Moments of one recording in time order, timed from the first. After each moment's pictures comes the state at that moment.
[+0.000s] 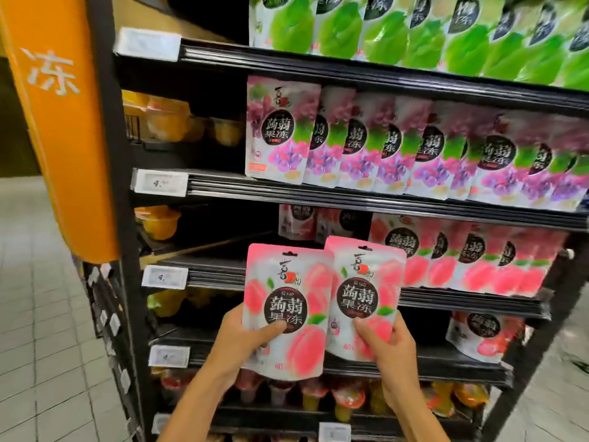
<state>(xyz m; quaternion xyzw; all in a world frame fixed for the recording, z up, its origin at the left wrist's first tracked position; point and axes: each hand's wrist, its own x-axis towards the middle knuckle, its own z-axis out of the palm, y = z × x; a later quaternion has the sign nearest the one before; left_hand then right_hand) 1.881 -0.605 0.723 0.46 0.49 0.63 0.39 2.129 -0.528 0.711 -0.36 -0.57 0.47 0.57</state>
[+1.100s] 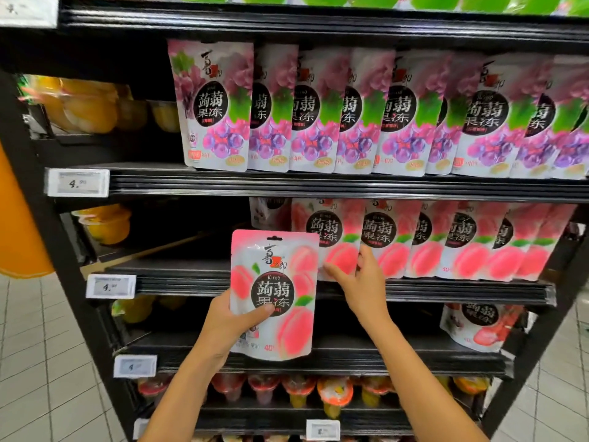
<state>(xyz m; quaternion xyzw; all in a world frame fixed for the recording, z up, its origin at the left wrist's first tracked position) 1.911 -0.526 0.719 0.46 0.51 0.63 0.37 2.128 -0.407 0.759 -0.42 -0.68 0.31 0.53</state>
